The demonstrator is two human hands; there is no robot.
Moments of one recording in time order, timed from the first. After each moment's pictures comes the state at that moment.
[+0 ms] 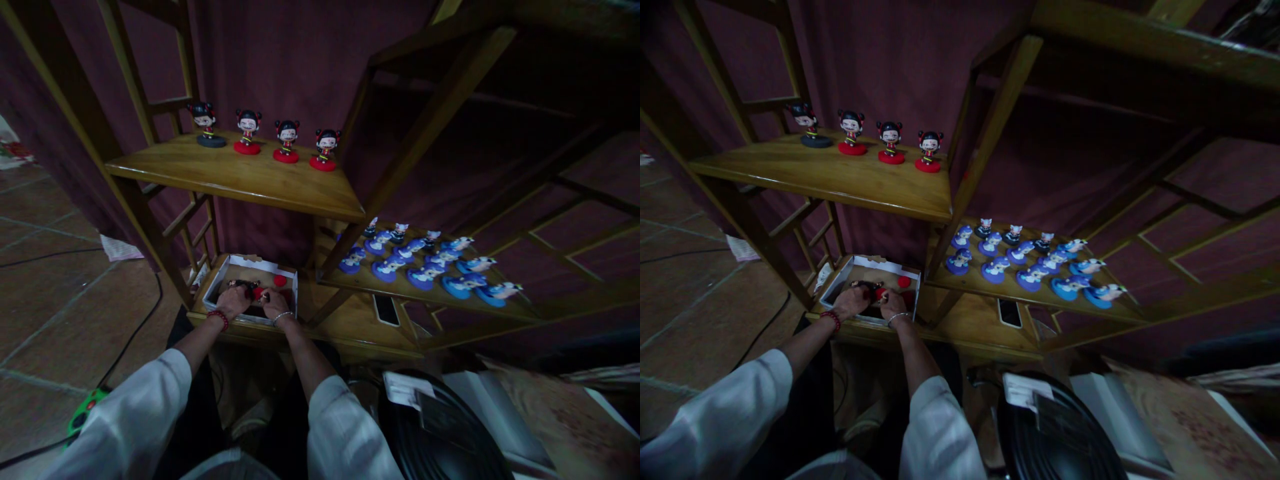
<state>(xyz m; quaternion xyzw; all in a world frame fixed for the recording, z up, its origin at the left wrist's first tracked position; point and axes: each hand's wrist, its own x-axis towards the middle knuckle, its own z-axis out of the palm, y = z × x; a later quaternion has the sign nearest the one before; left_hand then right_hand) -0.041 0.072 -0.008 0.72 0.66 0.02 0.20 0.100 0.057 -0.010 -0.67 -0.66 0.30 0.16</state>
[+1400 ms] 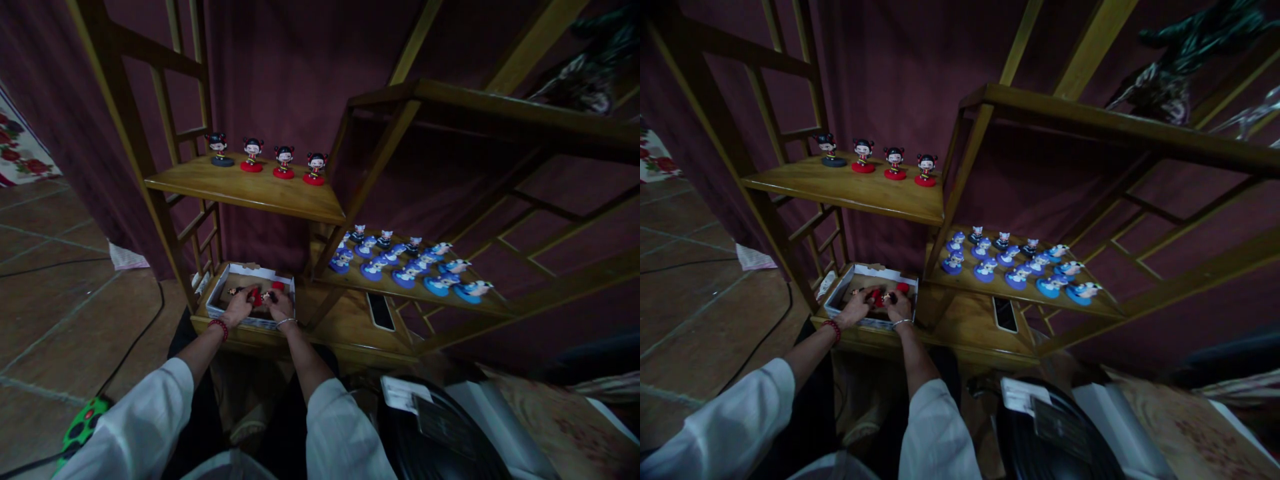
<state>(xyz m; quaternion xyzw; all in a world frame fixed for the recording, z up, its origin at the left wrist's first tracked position) -0.031 0.050 0.008 0.69 0.57 0.27 0.36 0.108 0.049 -0.022 -0.66 -0.57 0.34 0.35</state>
